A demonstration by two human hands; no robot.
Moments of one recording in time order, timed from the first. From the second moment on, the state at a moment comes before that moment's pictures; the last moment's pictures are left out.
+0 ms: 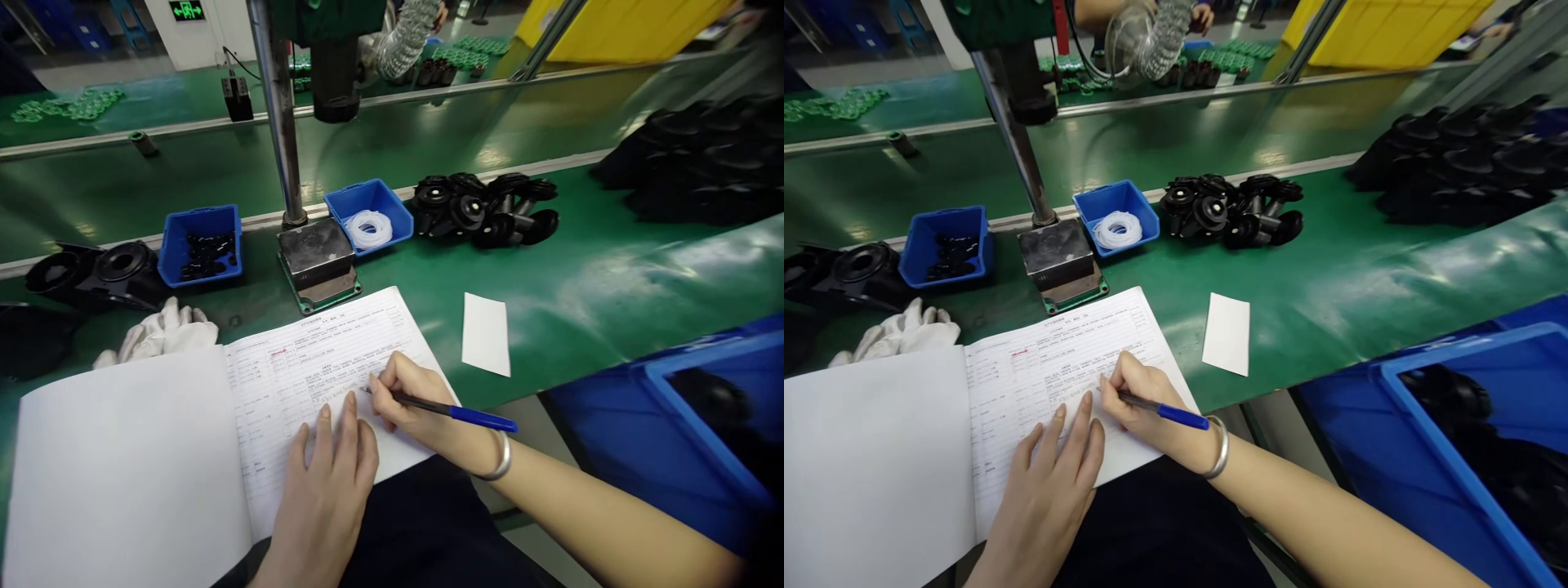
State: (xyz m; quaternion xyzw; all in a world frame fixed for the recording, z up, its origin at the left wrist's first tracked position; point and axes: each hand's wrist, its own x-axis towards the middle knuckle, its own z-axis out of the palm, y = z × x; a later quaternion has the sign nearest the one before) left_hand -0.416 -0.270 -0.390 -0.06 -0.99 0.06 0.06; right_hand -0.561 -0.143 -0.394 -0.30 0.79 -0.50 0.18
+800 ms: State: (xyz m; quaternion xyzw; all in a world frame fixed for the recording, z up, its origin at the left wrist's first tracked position) left_hand -0.416 -0.272 -0.392 -0.07 -1.00 0.03 0.04; right_hand -0.566 -0.143 -0.401 -0.34 0.80 -0.47 0.18
